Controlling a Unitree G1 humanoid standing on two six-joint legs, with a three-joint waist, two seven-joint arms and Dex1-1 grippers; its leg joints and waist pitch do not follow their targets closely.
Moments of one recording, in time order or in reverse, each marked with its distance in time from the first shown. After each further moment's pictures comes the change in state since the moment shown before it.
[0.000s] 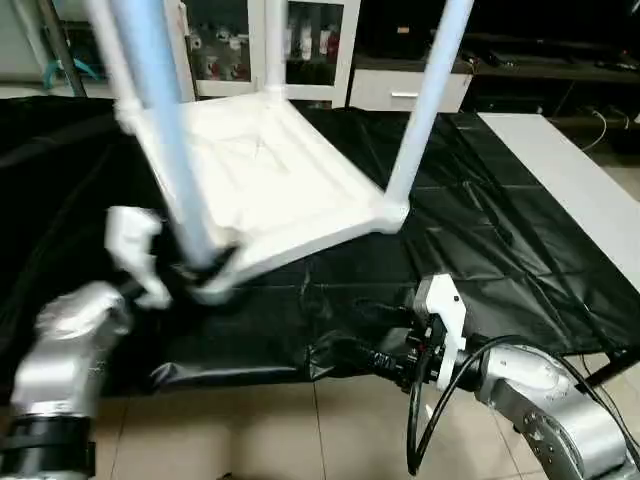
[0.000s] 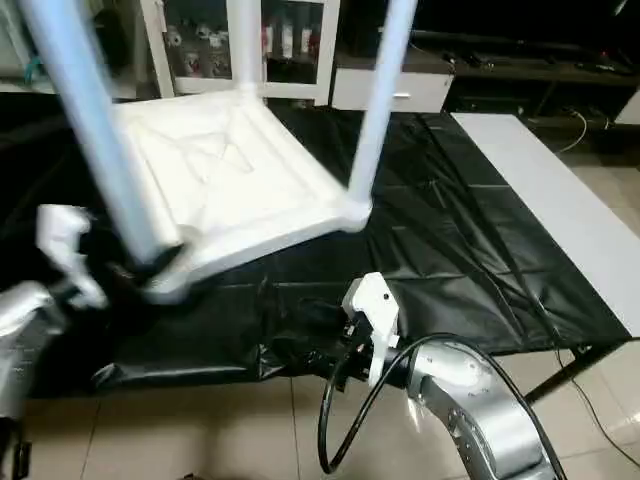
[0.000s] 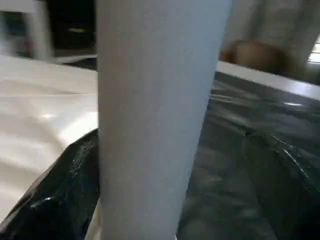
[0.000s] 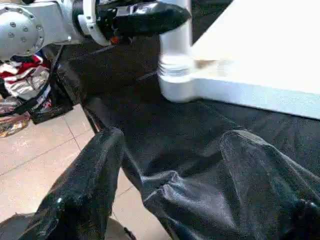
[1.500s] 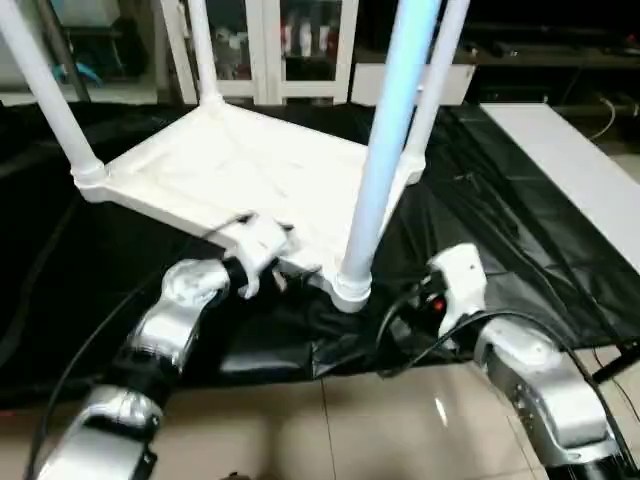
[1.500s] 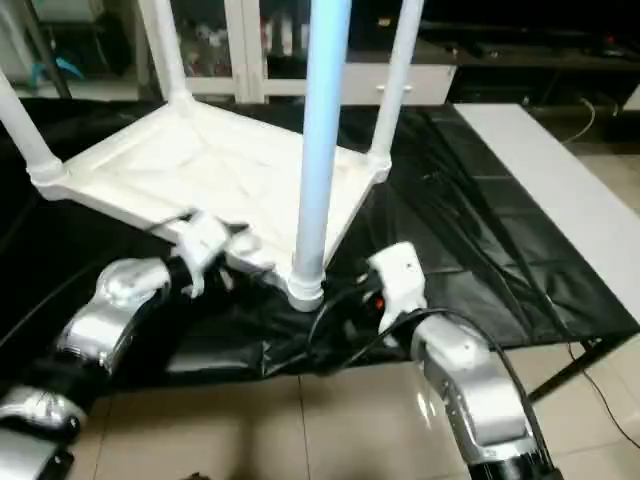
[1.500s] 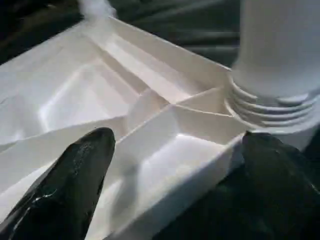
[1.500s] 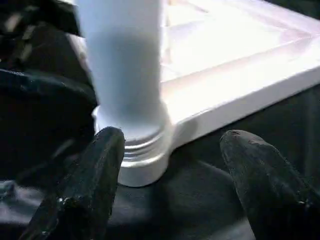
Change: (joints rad) left arm -0.335 -0.084 -0.344 0.494 0.456 -0.342 0.077; right arm -0.101 0.081 -0.054 0.171 -0.184 -0.006 -0.330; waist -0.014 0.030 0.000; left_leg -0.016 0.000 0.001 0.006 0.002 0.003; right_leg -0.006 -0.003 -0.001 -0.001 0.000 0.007
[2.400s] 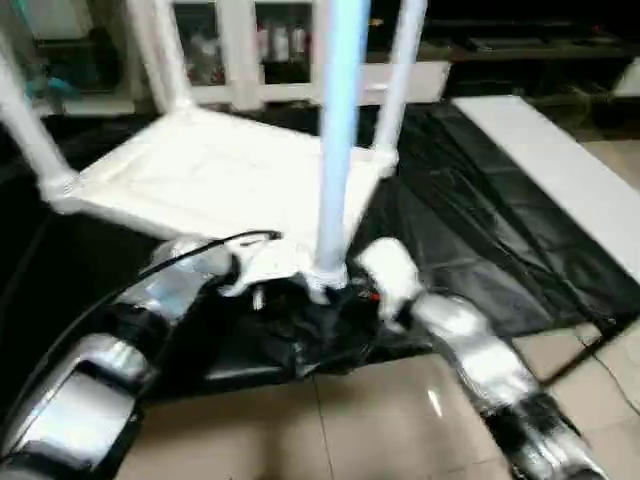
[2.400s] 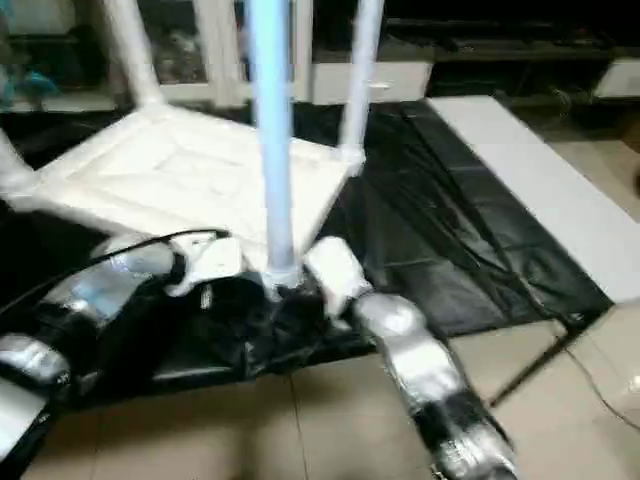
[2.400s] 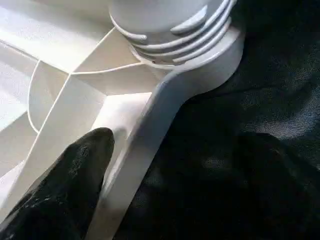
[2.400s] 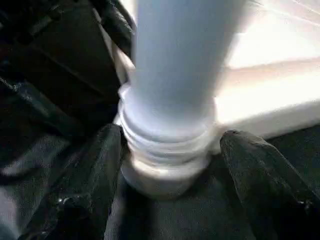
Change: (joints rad) left arm -0.147 0.118 -0.166 0.145 0.214 0.025 -0.208; right arm -0.324 0.151 0.176 0.538 -0.175 -0.249 0.062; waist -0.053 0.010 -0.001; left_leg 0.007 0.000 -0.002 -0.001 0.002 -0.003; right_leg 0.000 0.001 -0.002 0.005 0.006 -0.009
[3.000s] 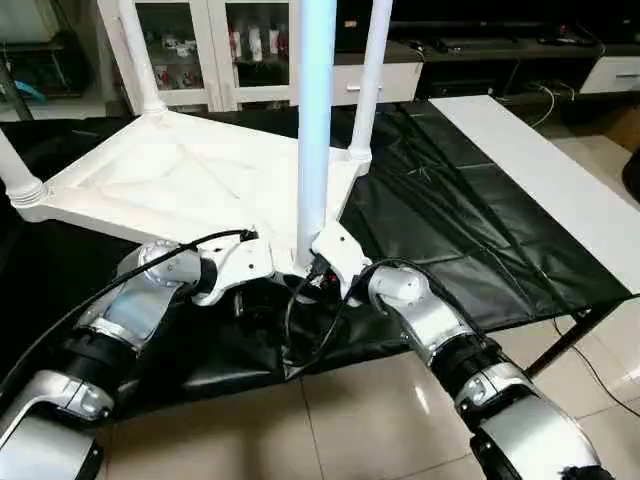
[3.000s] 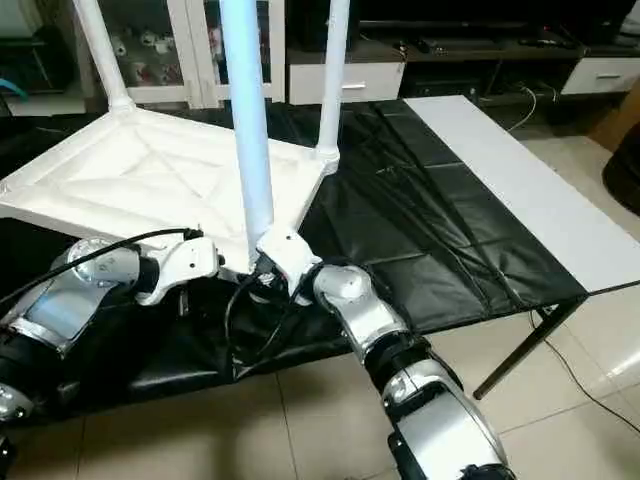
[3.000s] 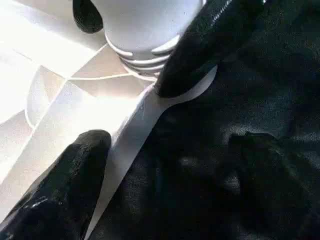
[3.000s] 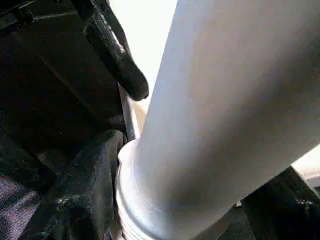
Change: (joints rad) left arm 0.164 0.091 0.071 -0.327 -0.069 0.224 -0.070; right arm -0.265 0.110 0.034 0.482 -0.051 -0.287 0.042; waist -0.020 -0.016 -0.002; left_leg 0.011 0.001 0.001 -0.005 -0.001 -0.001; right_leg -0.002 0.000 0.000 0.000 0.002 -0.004
